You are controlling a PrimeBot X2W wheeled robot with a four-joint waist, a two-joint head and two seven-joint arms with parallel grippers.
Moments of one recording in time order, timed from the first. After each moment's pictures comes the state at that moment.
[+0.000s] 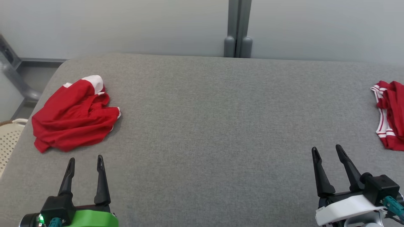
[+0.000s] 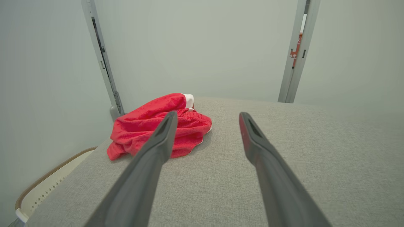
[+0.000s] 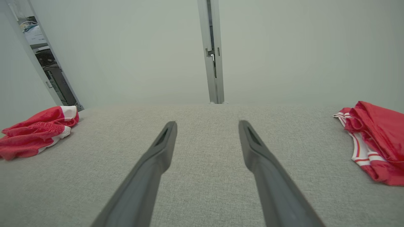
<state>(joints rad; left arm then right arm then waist) 0.05 0.07 0.02 0.11 -0.14 -0.03 -0.26 0.08 -0.12 0.02 0.06 0.23 0.13 -0.25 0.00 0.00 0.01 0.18</state>
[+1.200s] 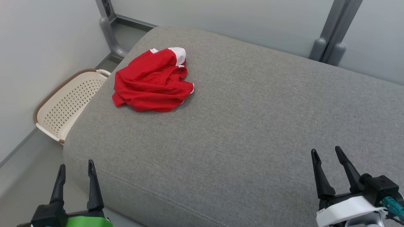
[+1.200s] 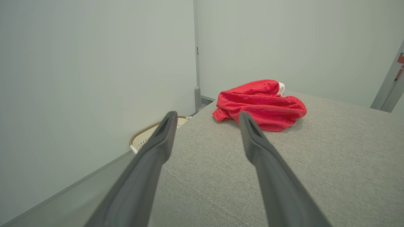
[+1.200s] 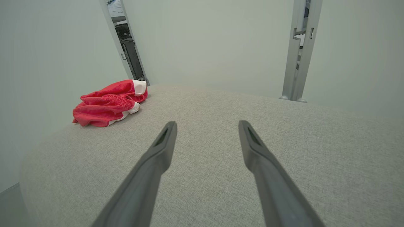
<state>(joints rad) 0.10 0.06 0.06 0.06 -0.15 -0.01 -0.26 0.09 -0.13 0.03 0.05 0.23 0.13 -0.23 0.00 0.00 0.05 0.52</state>
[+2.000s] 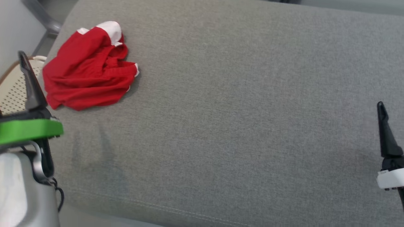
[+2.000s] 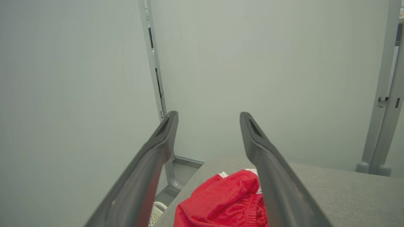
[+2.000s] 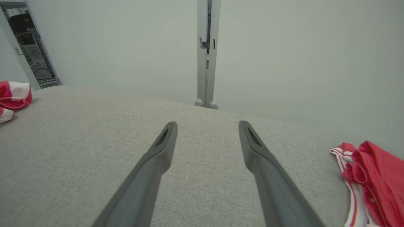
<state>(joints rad) -0.41 0.14 0.18 0.16 -0.17 -0.04 -0.26 0.02 -0.32 -0.16 -0.13 0.24 0.13 -0.16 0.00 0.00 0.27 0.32</state>
